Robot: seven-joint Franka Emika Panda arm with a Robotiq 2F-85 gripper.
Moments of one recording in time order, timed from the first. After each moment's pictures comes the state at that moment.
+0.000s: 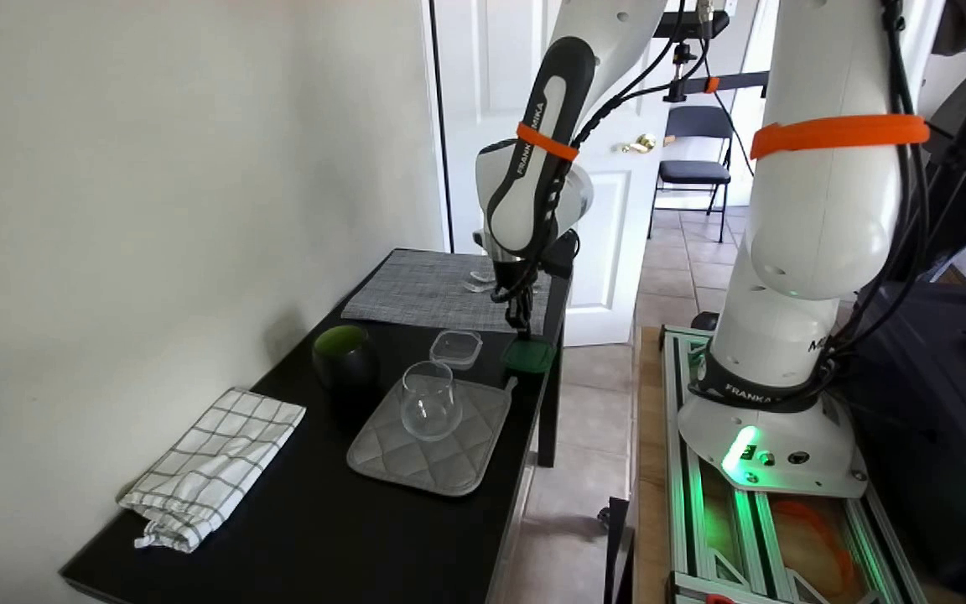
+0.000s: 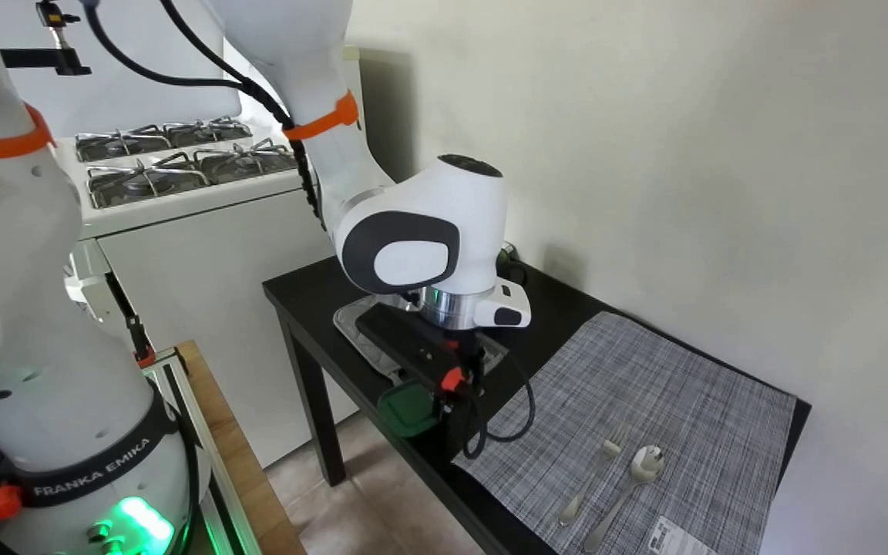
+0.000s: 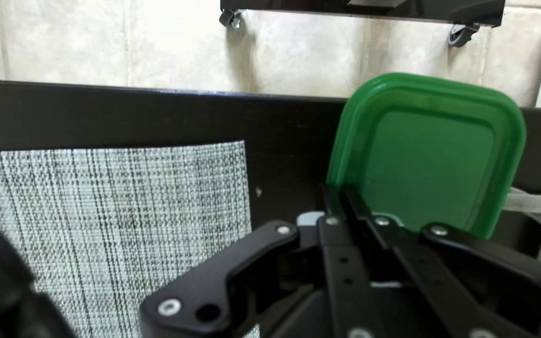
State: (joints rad) arm -0.23 0.11 -0.15 -2.74 -0.09 2.76 -0.38
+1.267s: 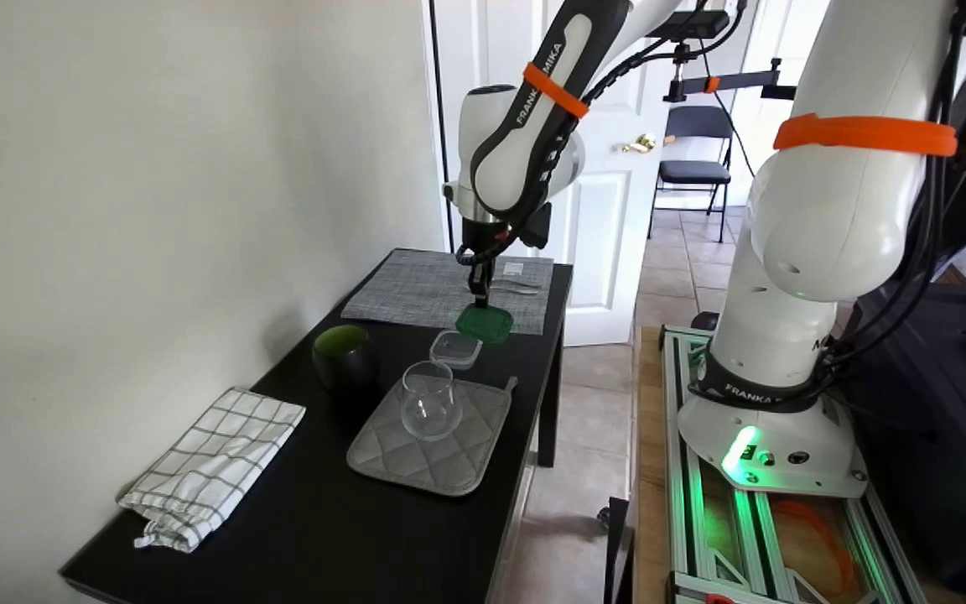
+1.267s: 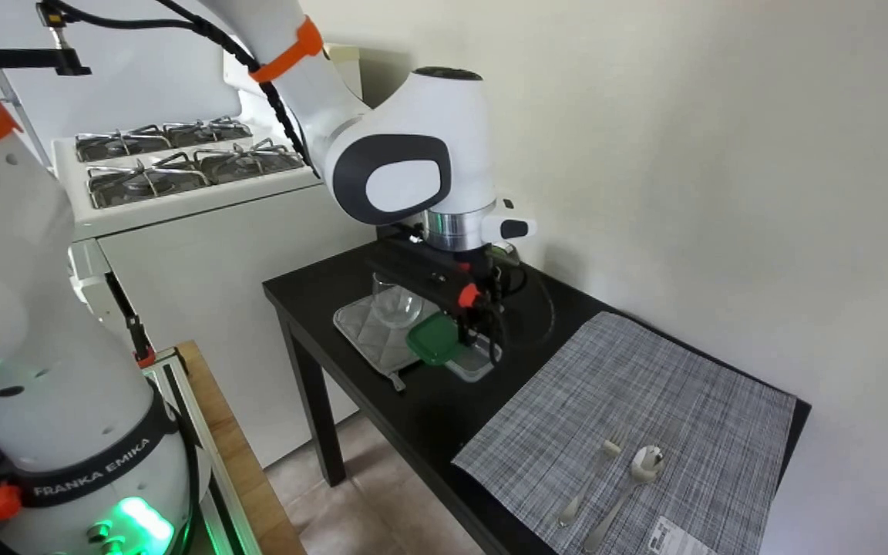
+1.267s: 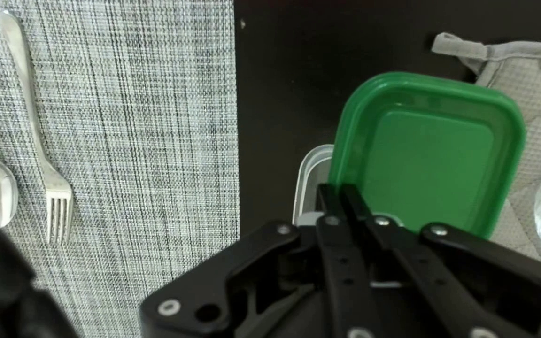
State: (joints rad) arm -0.13 -0.09 -0.14 -2.74 -0.04 2.77 -0.39
